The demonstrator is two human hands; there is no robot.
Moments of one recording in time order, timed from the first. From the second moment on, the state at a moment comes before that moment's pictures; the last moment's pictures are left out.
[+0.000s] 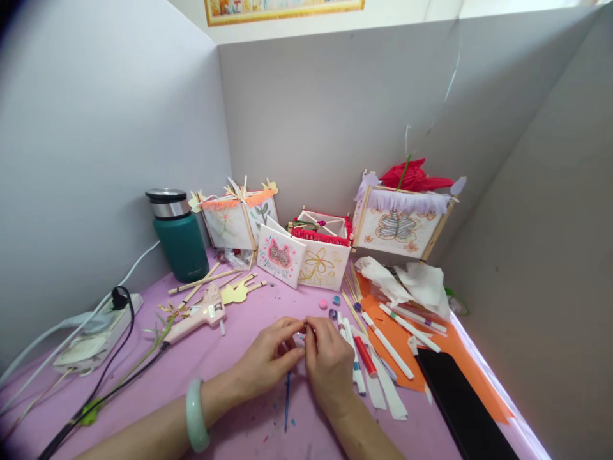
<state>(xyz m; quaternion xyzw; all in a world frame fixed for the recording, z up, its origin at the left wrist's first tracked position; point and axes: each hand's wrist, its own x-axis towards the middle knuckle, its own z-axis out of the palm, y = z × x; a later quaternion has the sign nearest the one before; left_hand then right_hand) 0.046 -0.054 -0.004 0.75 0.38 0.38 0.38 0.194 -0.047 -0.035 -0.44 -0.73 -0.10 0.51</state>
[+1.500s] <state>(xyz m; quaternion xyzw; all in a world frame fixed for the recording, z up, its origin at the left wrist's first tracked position) -0.014 0.010 -0.005 0.61 0.63 0.42 0.24 0.166 0.076 0.011 -0.64 -0.64 0.13 0.40</state>
